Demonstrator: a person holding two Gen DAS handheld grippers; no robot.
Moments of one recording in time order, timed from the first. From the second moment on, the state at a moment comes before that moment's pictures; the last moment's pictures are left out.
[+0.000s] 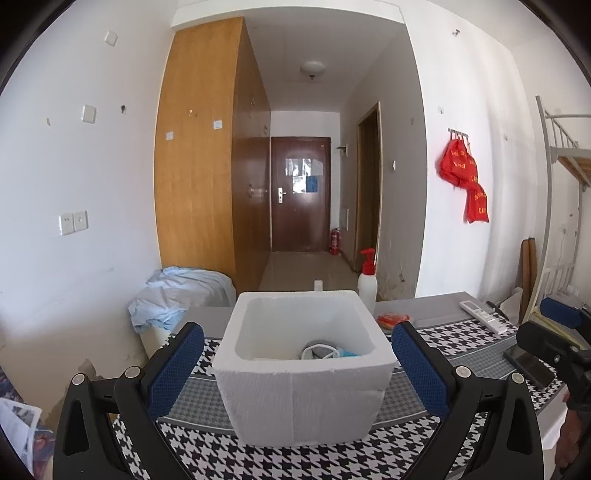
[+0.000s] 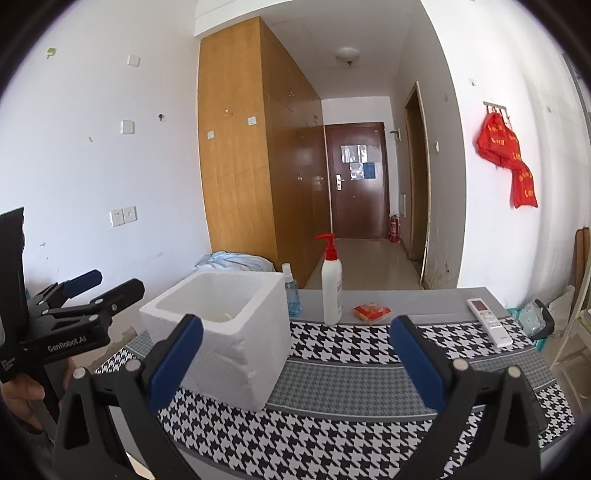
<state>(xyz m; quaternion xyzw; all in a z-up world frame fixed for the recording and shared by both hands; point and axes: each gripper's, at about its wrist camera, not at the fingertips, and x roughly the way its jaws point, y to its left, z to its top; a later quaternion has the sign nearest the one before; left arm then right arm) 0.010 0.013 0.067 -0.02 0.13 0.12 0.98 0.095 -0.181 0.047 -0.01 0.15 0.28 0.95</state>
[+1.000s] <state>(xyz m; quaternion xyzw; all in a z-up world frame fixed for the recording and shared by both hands) -0.029 0.006 0.033 -0.03 0.12 0.12 0.99 0.068 -0.185 0.013 -0.01 0.13 0.30 0.95</state>
